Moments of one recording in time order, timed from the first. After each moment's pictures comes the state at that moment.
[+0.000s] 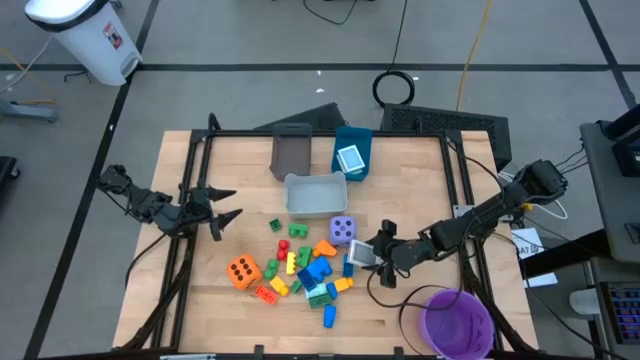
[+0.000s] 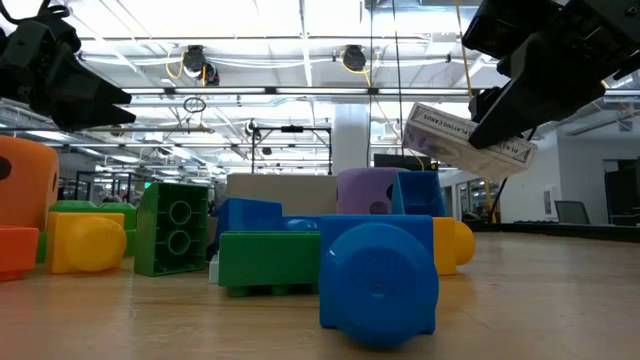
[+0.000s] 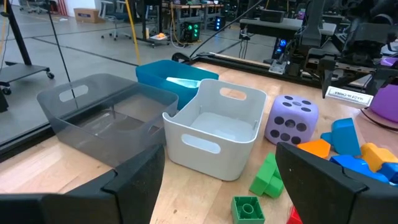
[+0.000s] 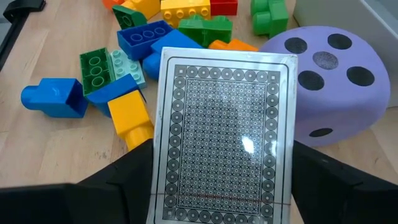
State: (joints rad) left arm -0.56 0.02 0.15 -0.41 -0.91 -0.34; right arm 0.46 1.37 0.64 0.02 0.37 0.43
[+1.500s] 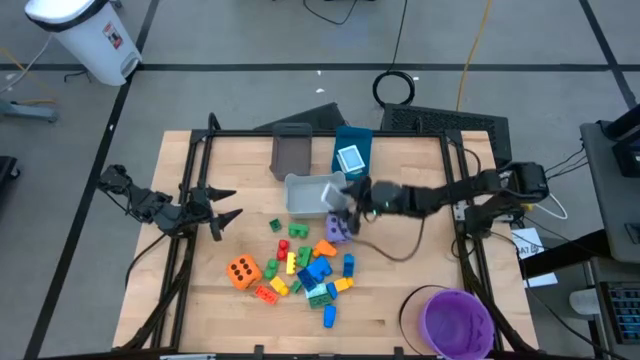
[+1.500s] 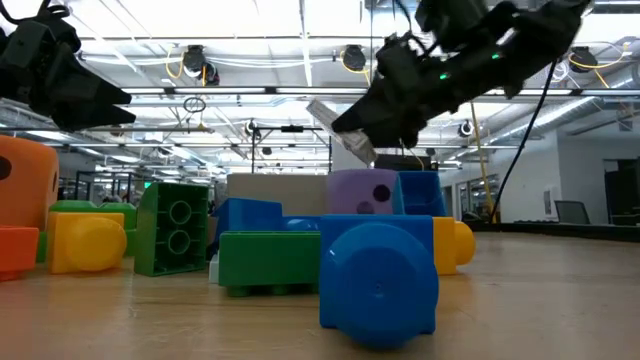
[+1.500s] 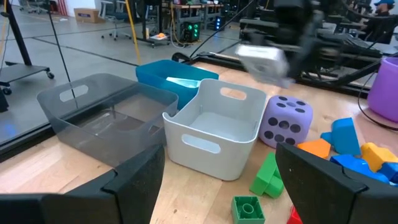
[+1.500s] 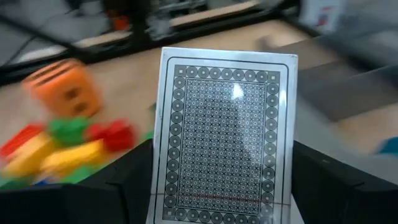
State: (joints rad) left arm -0.56 0.02 0.15 -0.41 -0.91 -0.34; right arm -0.07 1.53 0.68 0.50 0.15 0.20
